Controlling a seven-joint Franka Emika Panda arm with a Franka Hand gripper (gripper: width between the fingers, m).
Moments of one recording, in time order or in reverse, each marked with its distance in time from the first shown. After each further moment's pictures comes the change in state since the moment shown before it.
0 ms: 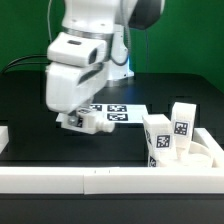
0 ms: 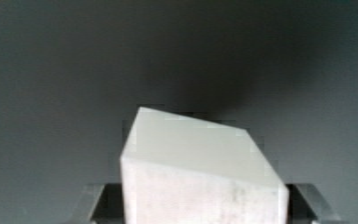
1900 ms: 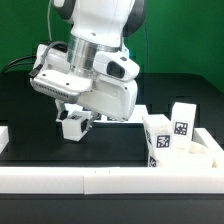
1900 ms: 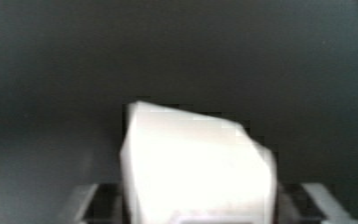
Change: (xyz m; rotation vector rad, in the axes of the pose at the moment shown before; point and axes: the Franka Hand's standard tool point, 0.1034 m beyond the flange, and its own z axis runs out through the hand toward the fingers) arm -0.005 -0.011 0.015 0.059 -0.117 -1.486
